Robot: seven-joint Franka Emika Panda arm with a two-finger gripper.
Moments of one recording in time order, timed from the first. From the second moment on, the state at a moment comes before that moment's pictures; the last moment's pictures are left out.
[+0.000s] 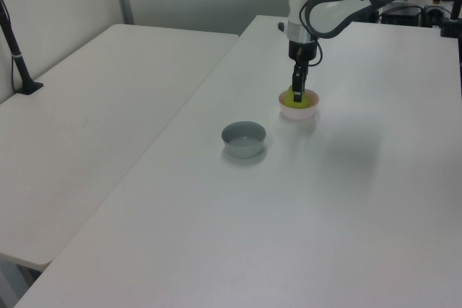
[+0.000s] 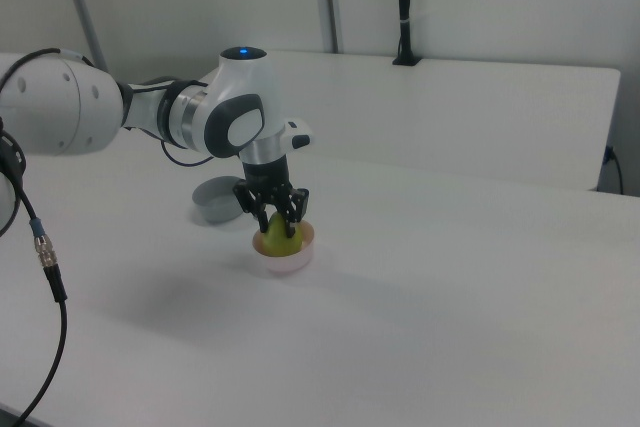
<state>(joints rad) 0.02 0.42 -0.08 -1.68 0.07 2.13 -0.23</state>
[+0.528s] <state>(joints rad) 0.01 0.39 -0.08 -1.66 0.07 2.09 -0.21</state>
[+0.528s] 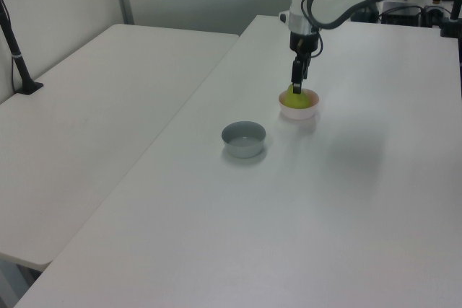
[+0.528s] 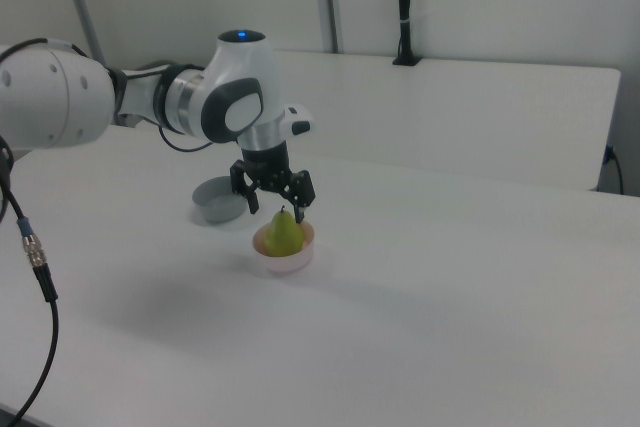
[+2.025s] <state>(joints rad) -0.05 -0.07 -0.06 -1.66 0.03 1.68 -0.07</state>
